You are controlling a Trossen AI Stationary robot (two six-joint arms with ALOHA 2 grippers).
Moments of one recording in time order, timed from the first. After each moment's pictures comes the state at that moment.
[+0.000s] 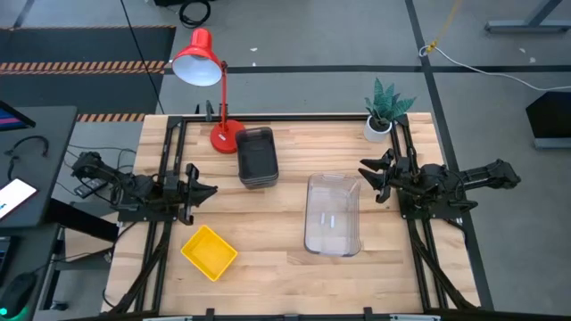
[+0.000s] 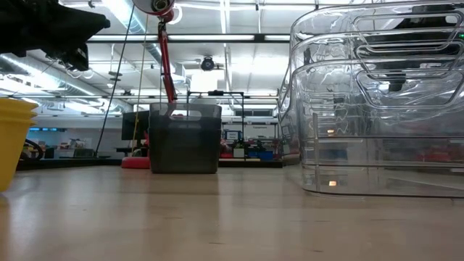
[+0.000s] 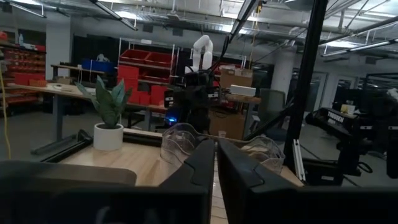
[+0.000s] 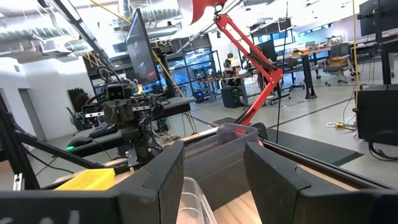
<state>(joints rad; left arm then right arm) -0.44 0.10 0.01 0.36 -0.52 -0.04 0.14 0.14 0.01 0.34 0.49 0.13</state>
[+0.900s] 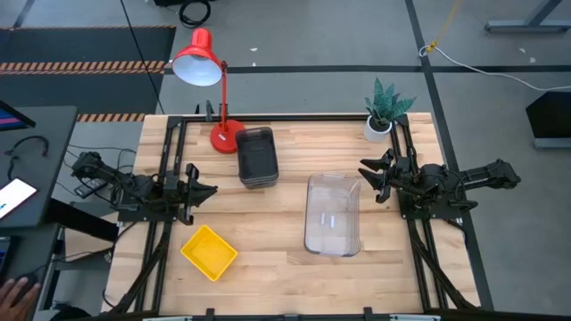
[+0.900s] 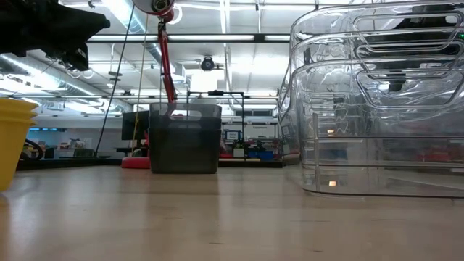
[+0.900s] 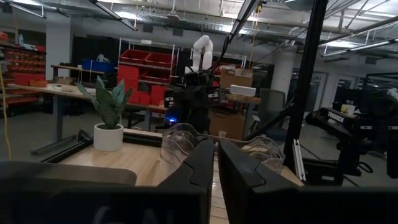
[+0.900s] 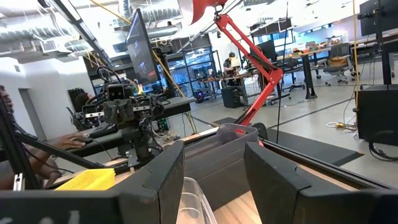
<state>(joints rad) -0.44 0.10 0.01 0.36 -0.52 -0.04 0.14 0.14 0.01 0.34 0.48 0.13</state>
